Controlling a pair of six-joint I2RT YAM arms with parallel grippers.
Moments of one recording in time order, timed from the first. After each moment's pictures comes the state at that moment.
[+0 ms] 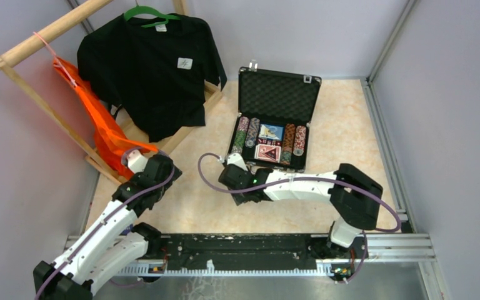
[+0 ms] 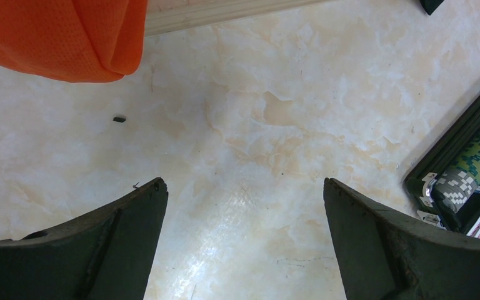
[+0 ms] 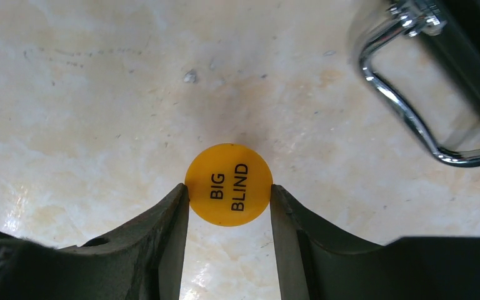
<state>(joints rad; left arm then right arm) -0.49 0.75 0.58 -0.72 -0.60 -1.11 1.18 1.65 1.03 -0.48 0.36 0.52</state>
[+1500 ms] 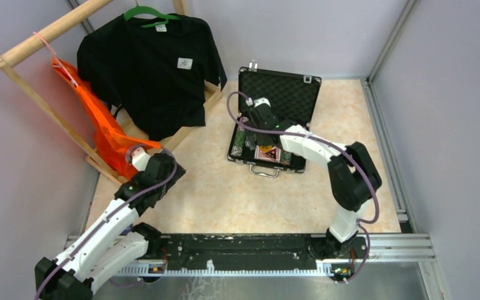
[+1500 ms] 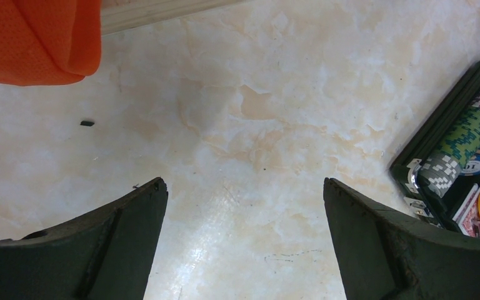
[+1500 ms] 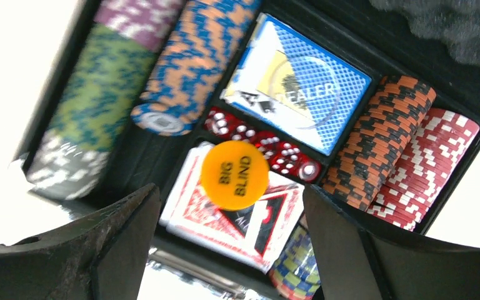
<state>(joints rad) -0.49 0.77 0.56 -0.64 -0.55 -1.06 0.64 1.79 1.30 -0.43 0.31 0.21</state>
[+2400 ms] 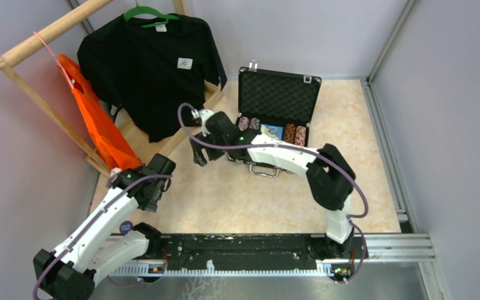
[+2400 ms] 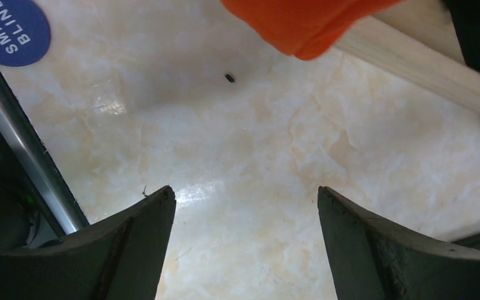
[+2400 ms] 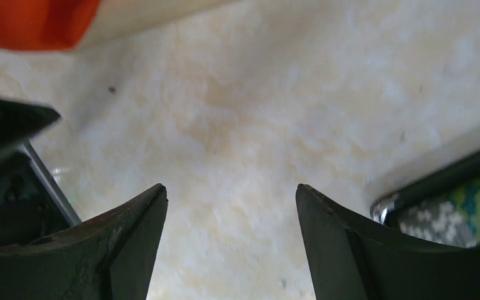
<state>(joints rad) -0.49 0.89 0.77 -1.22 -0.63 -1.75 0.94 1.87 1.46 -0.28 -0.11 0.29</state>
